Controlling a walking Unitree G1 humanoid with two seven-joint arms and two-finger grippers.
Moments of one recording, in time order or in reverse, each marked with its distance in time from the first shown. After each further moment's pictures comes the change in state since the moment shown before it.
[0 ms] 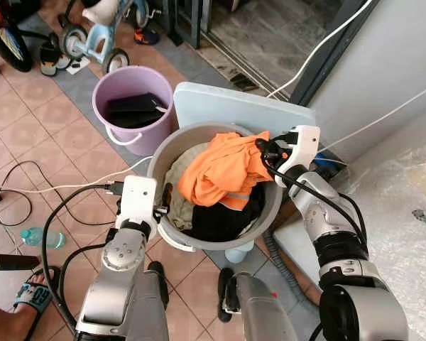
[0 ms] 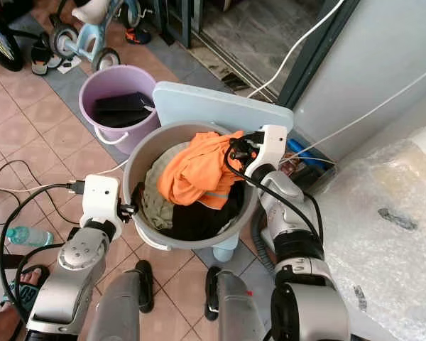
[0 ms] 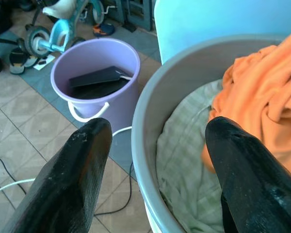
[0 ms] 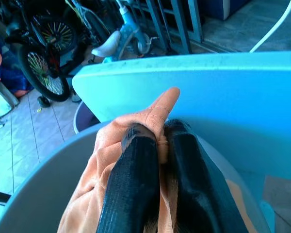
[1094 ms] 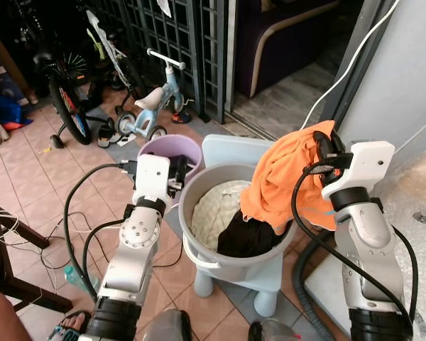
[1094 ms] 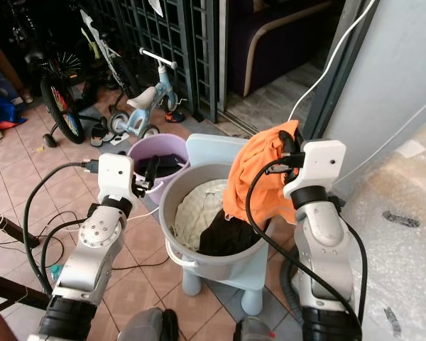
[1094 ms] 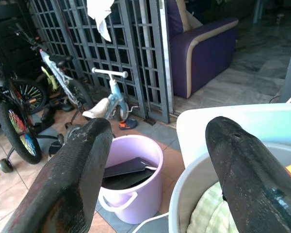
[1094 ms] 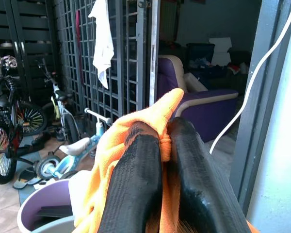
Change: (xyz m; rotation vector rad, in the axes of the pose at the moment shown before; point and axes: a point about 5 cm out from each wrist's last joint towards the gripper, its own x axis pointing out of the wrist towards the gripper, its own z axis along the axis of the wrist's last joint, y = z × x) left arm 0.031 -0.013 0.014 -0.019 -0.162 -0.038; right arm -0.079 0.007 0.037 -0.416 -0.277 -0.187
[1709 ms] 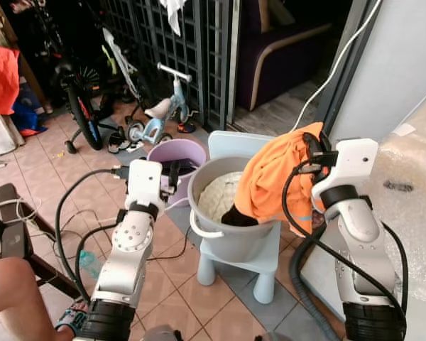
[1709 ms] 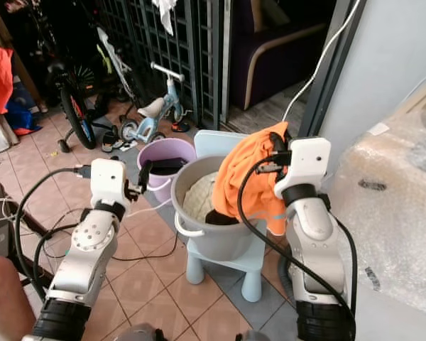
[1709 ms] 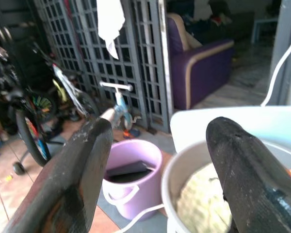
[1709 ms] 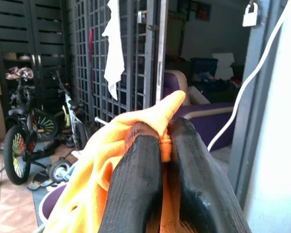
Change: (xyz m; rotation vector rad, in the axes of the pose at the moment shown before) left arm -0.011 -0.001 -0.006 -0.062 -0.002 -0.032; right arm 0.008 0.007 0.002 -0.033 0.028 0.013
